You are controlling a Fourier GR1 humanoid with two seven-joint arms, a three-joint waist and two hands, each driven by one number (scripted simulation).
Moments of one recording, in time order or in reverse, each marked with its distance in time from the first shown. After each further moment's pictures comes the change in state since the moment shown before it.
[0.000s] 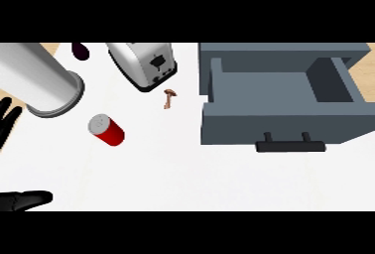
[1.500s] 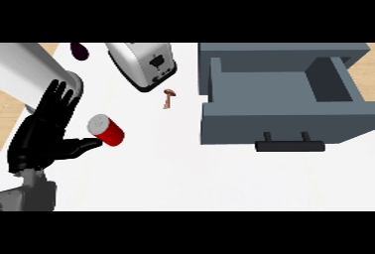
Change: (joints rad) left arm -0.165 -0.100 -0.043 0.500 -0.009 0.050 -0.205; right arm 0.096 0.026 -0.244 -0.026 -0.179 0.247 0.001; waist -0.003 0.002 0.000
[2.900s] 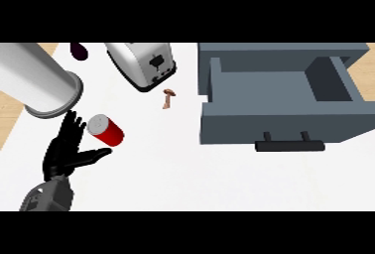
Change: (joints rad) left arm -0.076 0.053 0.091 0.735 -0.060 -0.071 -0.550; right arm -0.014 0.033 -0.146 -0.016 -0.077 0.123 0.075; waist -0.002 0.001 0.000
